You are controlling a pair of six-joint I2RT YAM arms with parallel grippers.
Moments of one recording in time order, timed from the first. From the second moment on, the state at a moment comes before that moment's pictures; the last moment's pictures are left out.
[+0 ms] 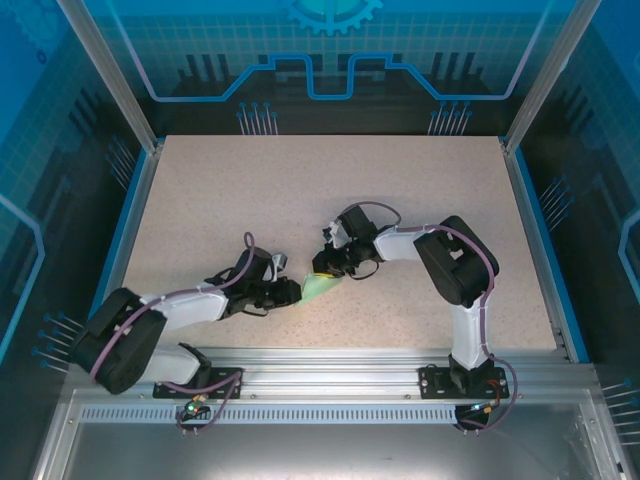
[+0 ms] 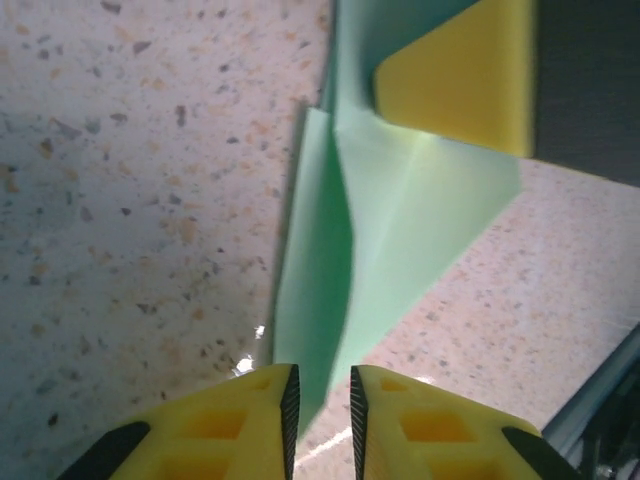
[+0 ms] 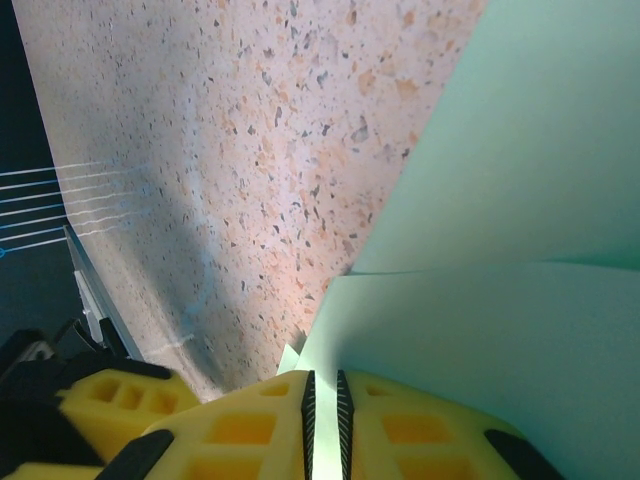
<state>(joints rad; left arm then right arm) -0.52 1.32 0.42 0.01 0.40 -0.77 0.60 2.01 1.09 -0.11 -0.70 0.68</state>
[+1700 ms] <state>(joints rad) -0.52 1.24 0.48 -0.09 0.46 -0.72 0.60 2.01 1.07 -0.09 -0.71 0.68</state>
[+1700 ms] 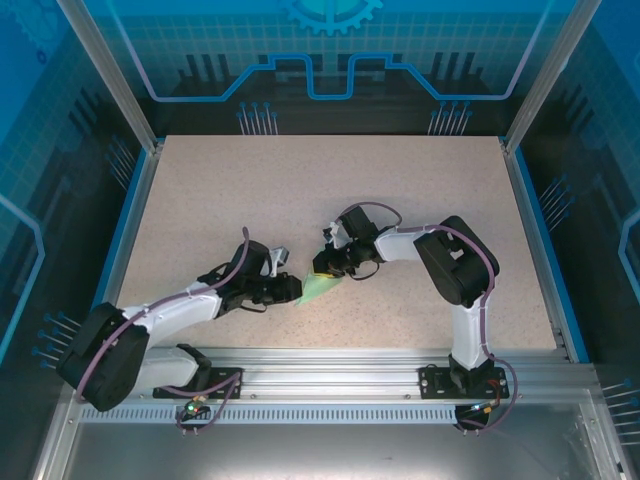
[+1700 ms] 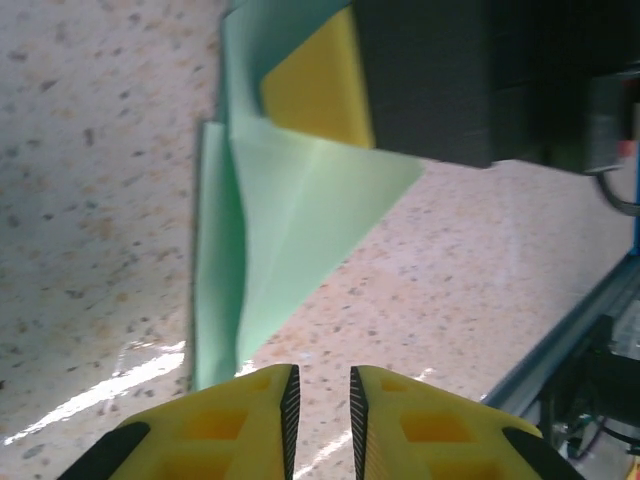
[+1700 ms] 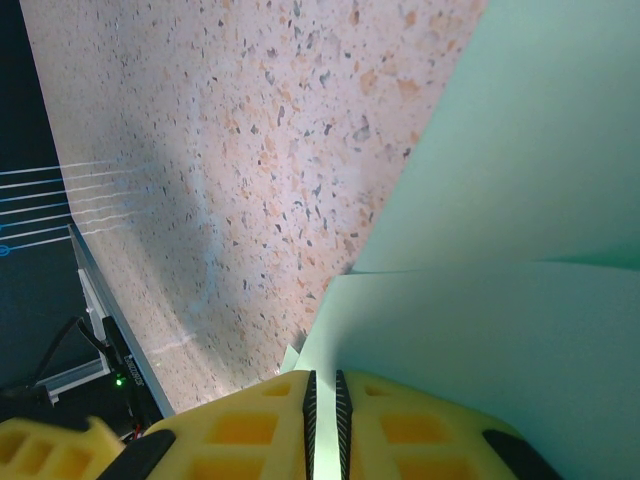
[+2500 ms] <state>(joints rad) -0.52 1.47 0.56 -0.03 0.58 -0.72 0.60 2.01 1.07 -0.09 -0.71 0.68</state>
